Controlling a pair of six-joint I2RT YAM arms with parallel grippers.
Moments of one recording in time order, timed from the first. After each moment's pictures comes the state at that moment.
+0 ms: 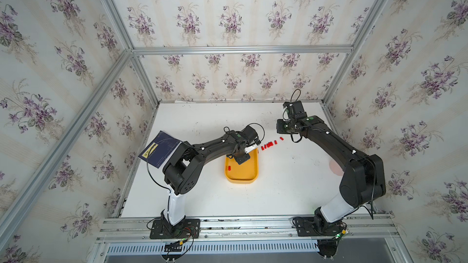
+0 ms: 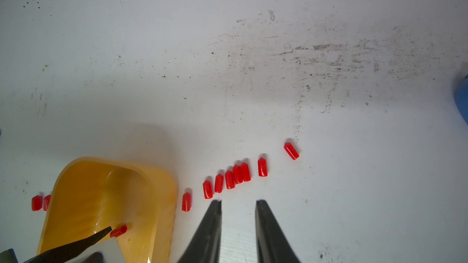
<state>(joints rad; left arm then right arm) -0.76 1.97 1.43 -0.77 -0.13 0.30 0.34 1.62 1.32 -0.62 0.00 0.29</state>
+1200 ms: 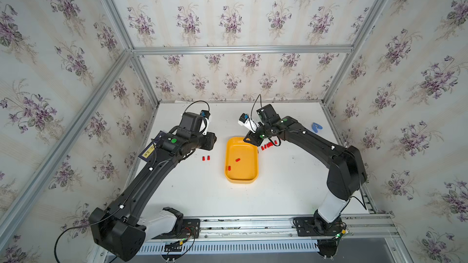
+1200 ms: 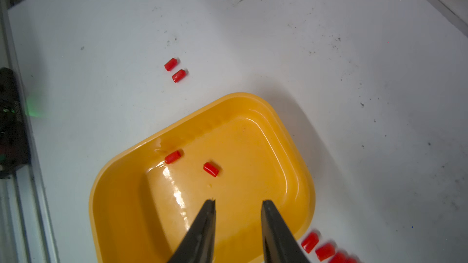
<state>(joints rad) -0.38 1.19 1.19 -0.81 0.10 -0.17 0.63 1.79 1.48 -0.66 -0.35 -0.38</state>
